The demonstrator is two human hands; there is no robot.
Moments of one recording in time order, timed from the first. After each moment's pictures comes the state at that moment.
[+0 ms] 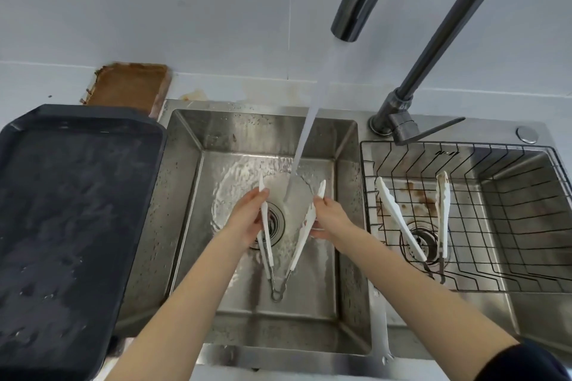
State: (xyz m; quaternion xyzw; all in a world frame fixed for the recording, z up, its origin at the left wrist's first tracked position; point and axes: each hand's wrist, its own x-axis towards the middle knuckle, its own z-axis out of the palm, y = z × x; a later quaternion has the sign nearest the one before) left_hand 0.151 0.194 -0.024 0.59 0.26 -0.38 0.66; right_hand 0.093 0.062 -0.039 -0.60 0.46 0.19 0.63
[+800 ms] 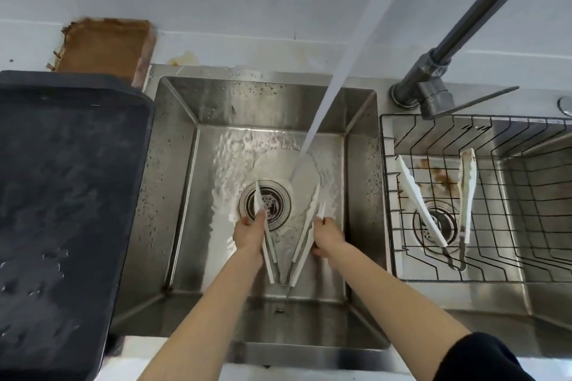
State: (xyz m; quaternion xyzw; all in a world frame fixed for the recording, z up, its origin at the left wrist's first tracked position) left_hand 0.117 0.215 -0.120 0.65 0.40 -0.34 0.55; right_hand 0.070 0.096 -0.120 -0.58 0.55 0.26 0.54
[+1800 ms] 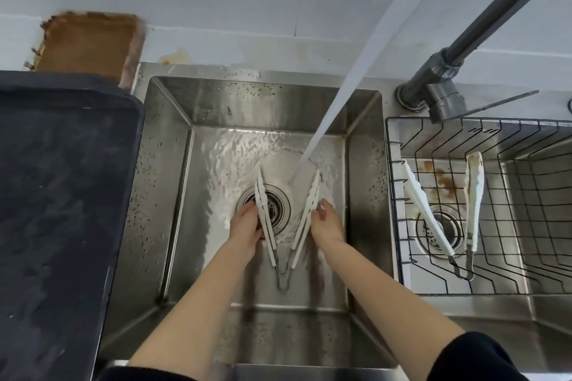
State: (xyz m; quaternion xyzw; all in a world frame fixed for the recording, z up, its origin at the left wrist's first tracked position) left_hand 0.147 0.212 -0.113 0.58 0.36 -0.38 0.62; right_hand 0.084 0.090 -0.117 -0.64 0.51 0.17 0.54
